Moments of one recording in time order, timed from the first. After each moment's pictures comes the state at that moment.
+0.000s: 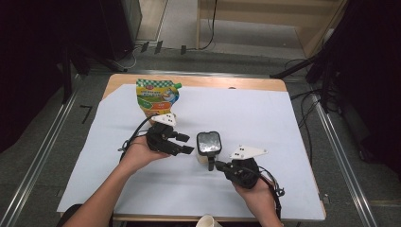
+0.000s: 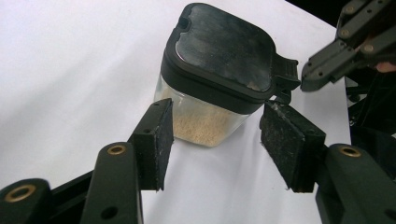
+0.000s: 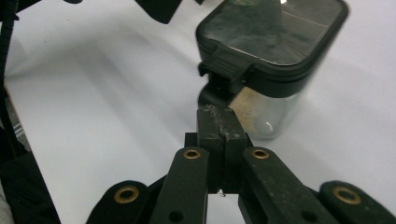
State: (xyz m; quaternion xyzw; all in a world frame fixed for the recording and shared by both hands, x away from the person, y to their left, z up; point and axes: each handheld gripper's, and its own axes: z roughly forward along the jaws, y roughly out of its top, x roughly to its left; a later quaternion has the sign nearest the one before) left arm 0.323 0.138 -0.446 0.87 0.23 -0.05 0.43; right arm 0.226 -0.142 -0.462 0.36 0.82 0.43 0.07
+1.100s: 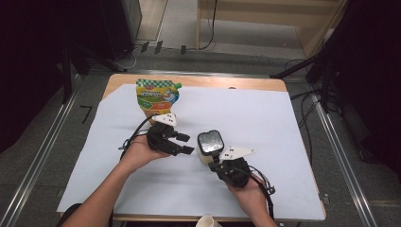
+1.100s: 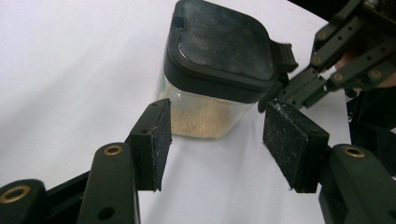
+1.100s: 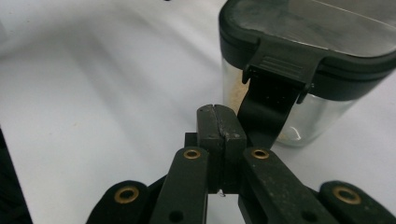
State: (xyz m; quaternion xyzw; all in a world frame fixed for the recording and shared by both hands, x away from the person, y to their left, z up) left arm 0.325 0.137 -0.447 0.88 0.22 -0.05 0.43; right arm 0.233 -0.123 -0.479 0.35 0.84 0.41 0.07
